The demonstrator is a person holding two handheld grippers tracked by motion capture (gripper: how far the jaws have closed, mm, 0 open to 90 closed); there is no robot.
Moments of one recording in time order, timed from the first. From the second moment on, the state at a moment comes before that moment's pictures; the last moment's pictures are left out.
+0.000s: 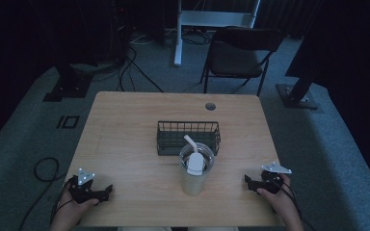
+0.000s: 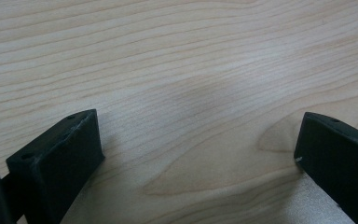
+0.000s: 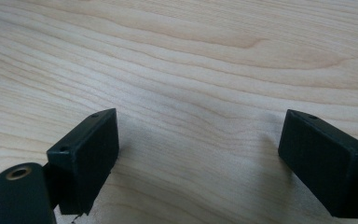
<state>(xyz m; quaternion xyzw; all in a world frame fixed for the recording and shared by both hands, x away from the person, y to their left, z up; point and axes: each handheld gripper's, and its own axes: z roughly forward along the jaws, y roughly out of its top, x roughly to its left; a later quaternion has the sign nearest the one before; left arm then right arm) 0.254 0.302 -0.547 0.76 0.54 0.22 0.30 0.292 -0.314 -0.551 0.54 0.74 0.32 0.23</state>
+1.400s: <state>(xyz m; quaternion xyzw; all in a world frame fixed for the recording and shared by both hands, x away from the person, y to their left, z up) 0.256 0.287 -0.547 0.79 0.49 0.20 0.31 0.294 -0.305 -0.539 0.52 0.75 0.35 0.21</state>
